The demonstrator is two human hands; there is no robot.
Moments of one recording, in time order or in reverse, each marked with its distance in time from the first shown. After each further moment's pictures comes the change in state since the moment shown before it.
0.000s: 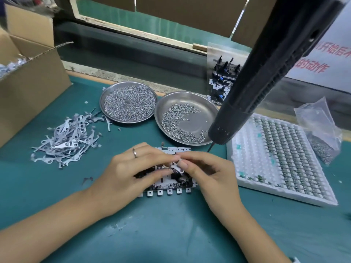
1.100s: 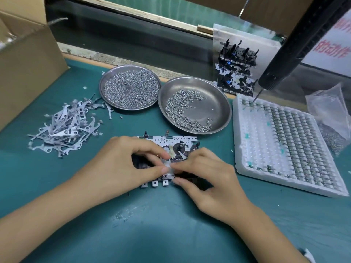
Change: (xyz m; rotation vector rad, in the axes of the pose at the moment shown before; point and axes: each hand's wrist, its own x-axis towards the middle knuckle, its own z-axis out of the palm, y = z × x) left_hand 0.005 0.016 -0.019 -0.139 -0.177 -0.675; right_hand -0.009 0.011 -0.005 -0.625 -0.232 -0.389
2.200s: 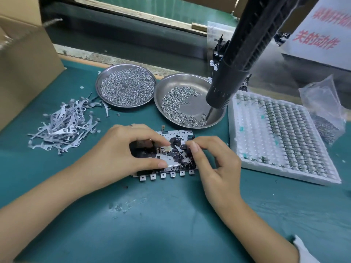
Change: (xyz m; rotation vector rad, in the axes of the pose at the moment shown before) left_hand 0.007 -0.002 -0.006 0.080 -0.018 0.161; right_hand -0.001 -0.010 0.009 0.131 0.417 0.293
